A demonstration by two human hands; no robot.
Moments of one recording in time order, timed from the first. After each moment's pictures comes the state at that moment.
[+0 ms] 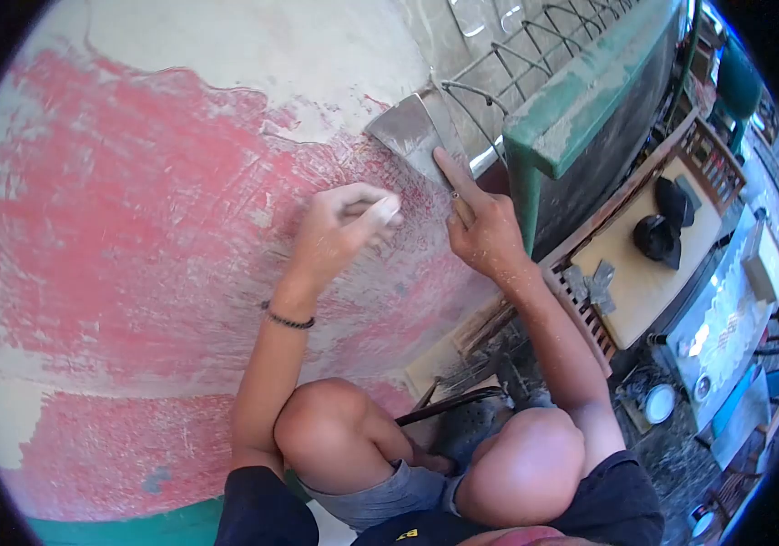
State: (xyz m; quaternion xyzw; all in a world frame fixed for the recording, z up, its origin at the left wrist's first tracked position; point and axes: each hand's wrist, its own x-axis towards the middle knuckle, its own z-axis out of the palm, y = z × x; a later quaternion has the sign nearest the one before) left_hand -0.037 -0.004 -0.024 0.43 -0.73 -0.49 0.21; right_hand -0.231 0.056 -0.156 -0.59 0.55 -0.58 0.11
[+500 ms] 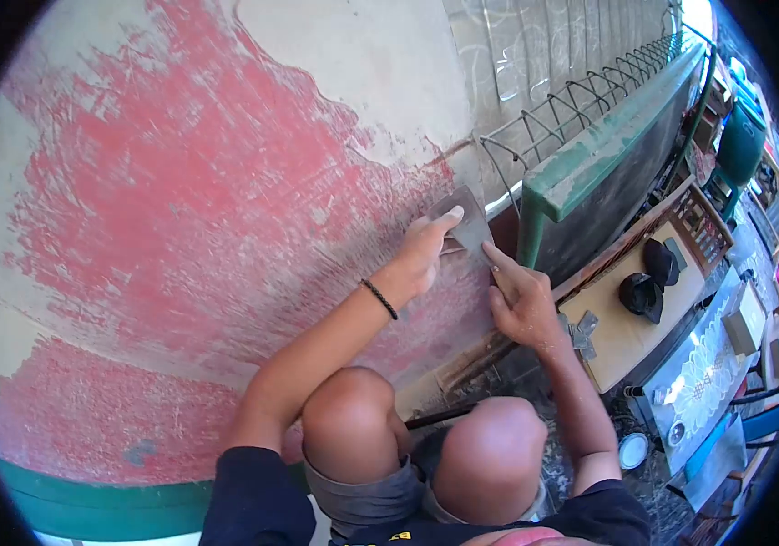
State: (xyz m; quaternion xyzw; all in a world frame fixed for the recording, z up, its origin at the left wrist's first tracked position) left_hand -0.093 0.004 -0.078 0.39 -0.45 -0.74 0.31; right_hand -0.248 0.138 -0.126 -0.65 0.51 -0.55 0.16
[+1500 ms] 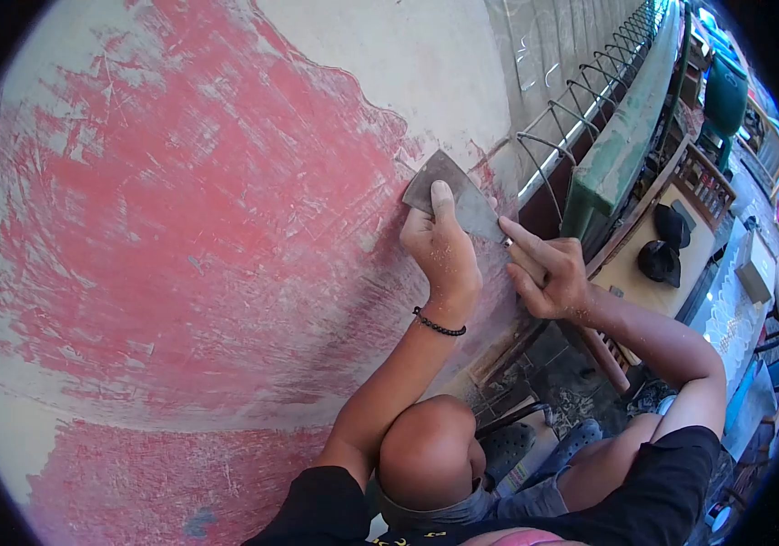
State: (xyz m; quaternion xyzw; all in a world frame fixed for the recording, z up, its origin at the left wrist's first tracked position) left_hand -0.082 -0.002 -0.039 0.29 -0.43 -0.58 0.63; right_hand -0.219 0.086 -0.090 -0.71 0.45 -0.54 0.04
